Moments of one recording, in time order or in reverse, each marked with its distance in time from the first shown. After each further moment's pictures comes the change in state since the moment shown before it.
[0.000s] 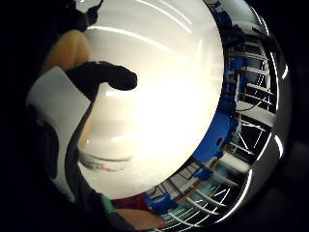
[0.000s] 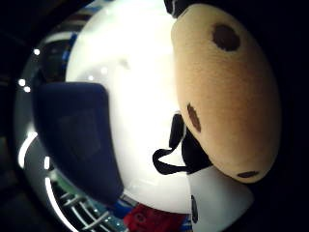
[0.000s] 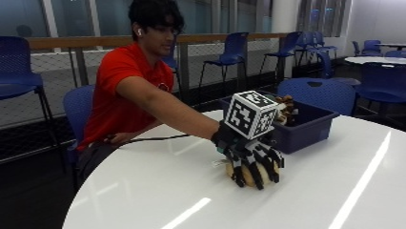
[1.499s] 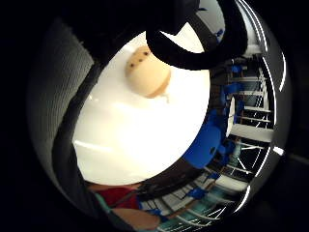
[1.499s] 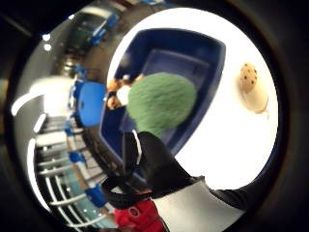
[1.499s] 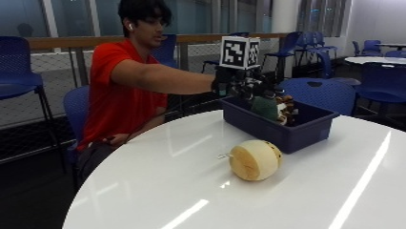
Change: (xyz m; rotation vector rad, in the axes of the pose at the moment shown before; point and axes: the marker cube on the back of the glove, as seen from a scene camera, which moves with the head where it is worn) arm -0.097 0.128 -0.109 0.206 -0.008 -0.243
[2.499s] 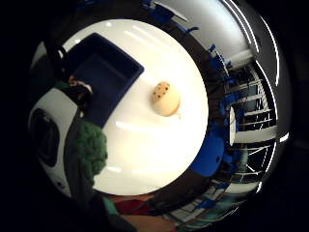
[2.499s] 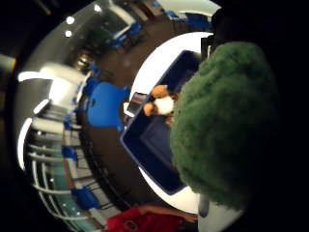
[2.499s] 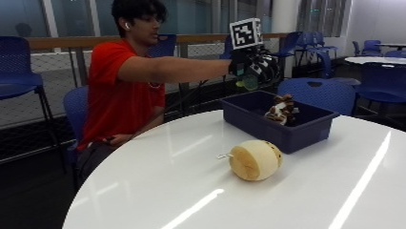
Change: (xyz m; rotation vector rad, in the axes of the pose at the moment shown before) arm -0.123 0.011 -0.049 0.245 -0.043 -0.130
